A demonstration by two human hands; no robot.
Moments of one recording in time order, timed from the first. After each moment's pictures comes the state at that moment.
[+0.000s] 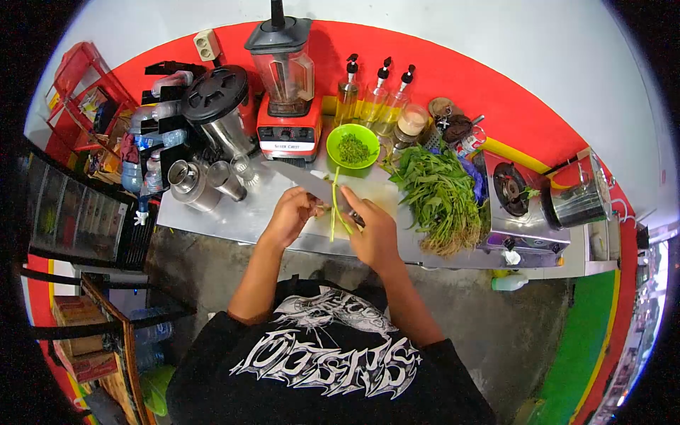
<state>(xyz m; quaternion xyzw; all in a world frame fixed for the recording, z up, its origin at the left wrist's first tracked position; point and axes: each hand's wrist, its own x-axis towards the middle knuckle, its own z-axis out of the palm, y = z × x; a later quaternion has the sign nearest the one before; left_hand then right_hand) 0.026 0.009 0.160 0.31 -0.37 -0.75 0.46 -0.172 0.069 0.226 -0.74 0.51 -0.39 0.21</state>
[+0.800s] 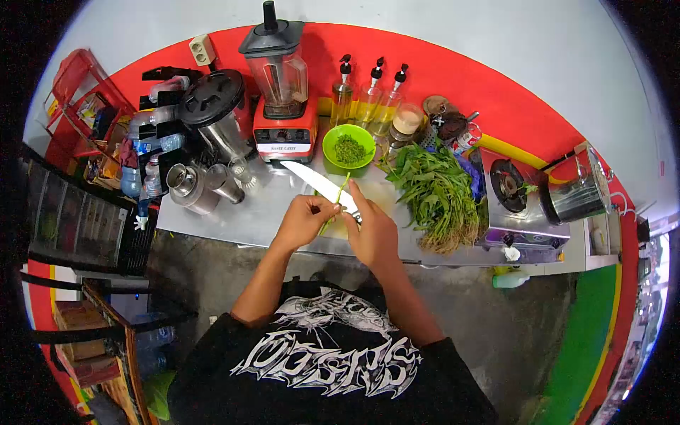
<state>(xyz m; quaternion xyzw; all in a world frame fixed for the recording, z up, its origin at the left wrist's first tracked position) 0.002 0.026 0.178 0.45 -0.62 -0.53 0.38 -0.175 0.077 0.222 -0.72 0.59 -0.34 0.14</state>
